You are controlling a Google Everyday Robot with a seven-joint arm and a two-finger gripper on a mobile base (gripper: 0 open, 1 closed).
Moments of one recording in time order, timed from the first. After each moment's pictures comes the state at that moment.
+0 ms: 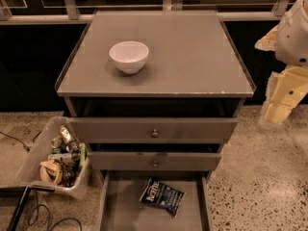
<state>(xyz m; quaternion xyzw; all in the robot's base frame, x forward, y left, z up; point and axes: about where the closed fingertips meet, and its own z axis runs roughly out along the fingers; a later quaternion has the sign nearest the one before) 0.438 -0.217 0.976 -0.60 0.78 -0.03 0.16</state>
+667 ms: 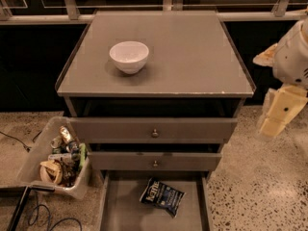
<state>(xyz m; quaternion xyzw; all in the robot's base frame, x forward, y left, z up) 0.436 -0.218 0.945 -0.60 0.78 -0.01 0.17</state>
